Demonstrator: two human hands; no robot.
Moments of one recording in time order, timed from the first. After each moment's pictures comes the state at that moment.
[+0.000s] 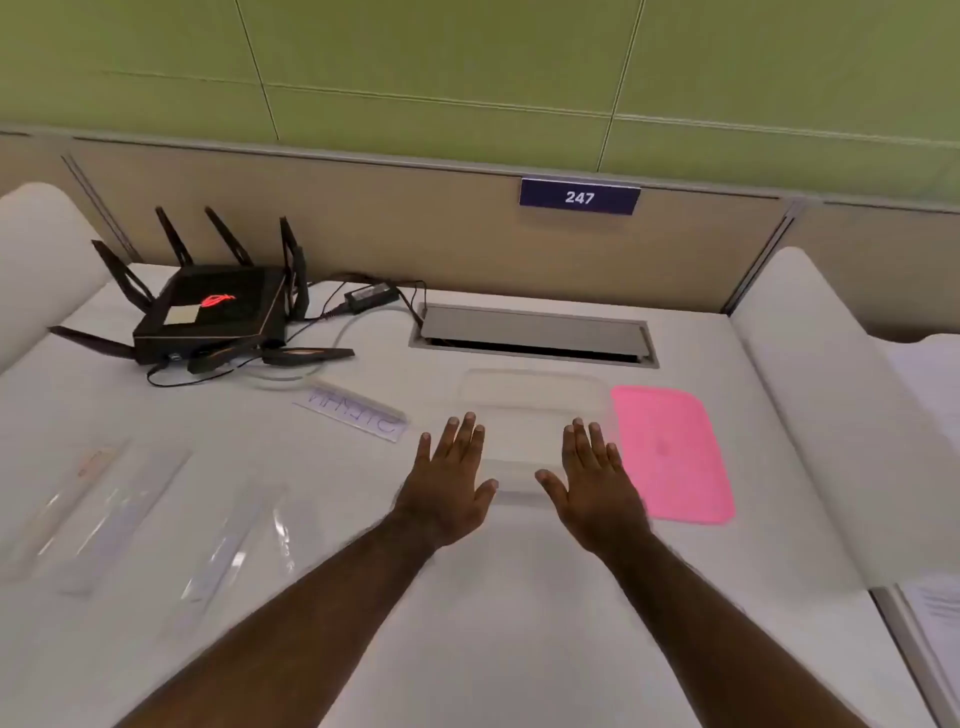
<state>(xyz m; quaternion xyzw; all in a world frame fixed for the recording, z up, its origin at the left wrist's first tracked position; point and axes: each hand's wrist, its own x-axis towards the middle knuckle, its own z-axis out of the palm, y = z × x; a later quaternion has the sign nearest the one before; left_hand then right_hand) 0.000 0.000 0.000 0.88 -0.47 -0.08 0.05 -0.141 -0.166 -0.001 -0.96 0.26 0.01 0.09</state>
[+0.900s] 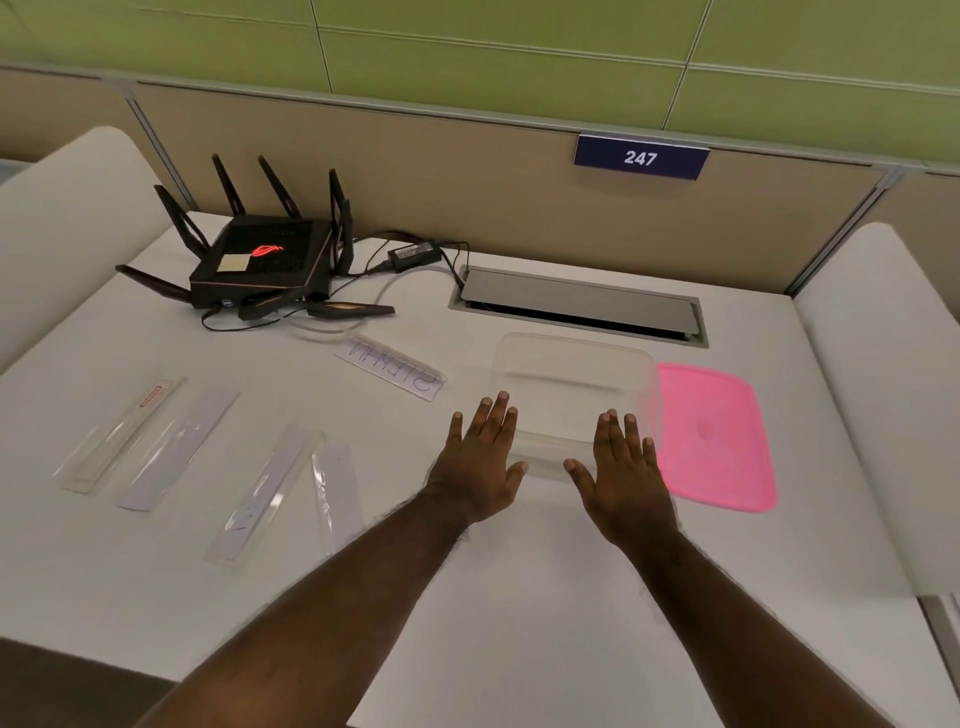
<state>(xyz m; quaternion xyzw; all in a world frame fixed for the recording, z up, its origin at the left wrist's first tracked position) -0.014 0.007 -0.016 0.89 -0.45 -0.09 0.03 -0.152 -0.155 -0.022 -0.96 0.26 0.02 0.09</state>
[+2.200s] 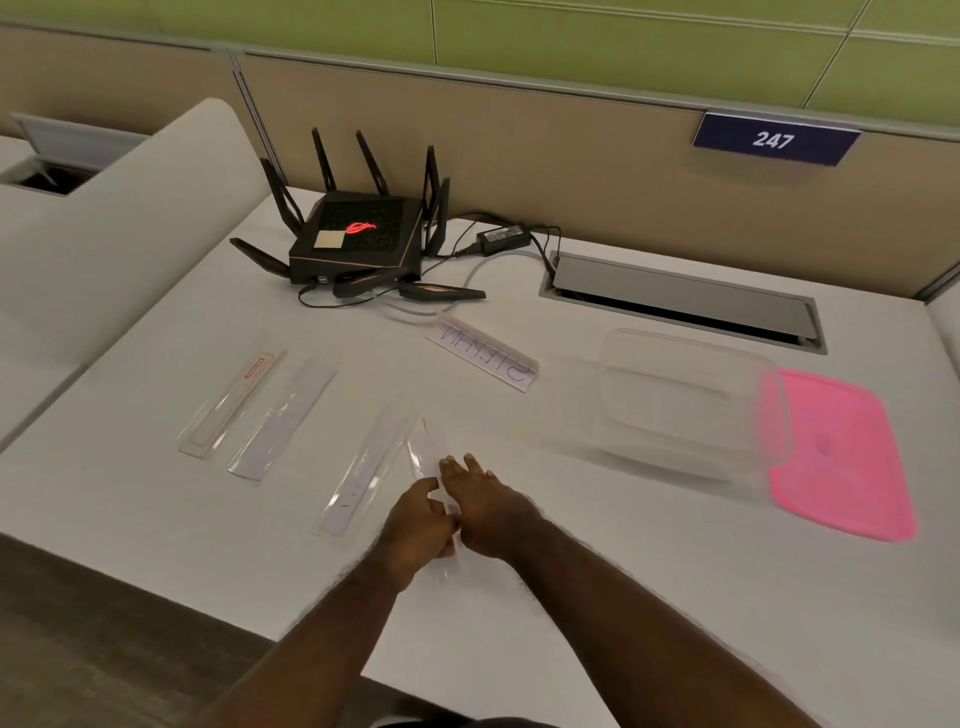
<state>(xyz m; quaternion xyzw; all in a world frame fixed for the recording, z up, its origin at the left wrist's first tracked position) 0.006 0.189 -0.018 0.82 0.04 -0.33 0.47 -0.016 0.070 -0.042 -0.94 -0.01 0.21 0.25</state>
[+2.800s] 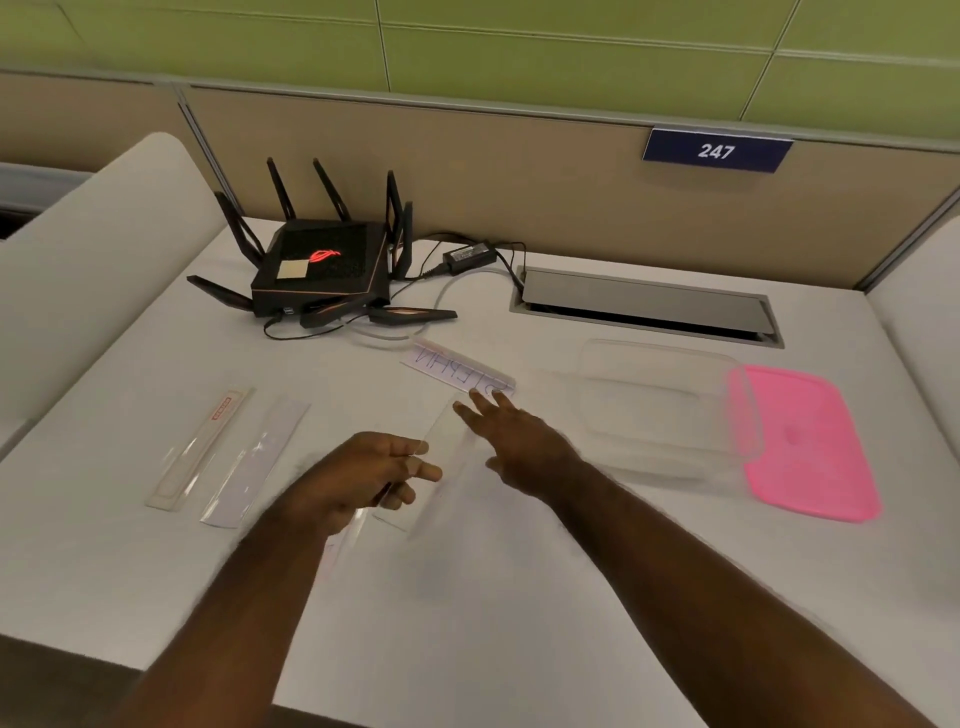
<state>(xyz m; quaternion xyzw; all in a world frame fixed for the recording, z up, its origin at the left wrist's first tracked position) 0.090 0.200 0.068 0.76 -0.07 -0.43 0.48 0.020 -0.005 0.012 -0.99 0.01 0.07 0.14</state>
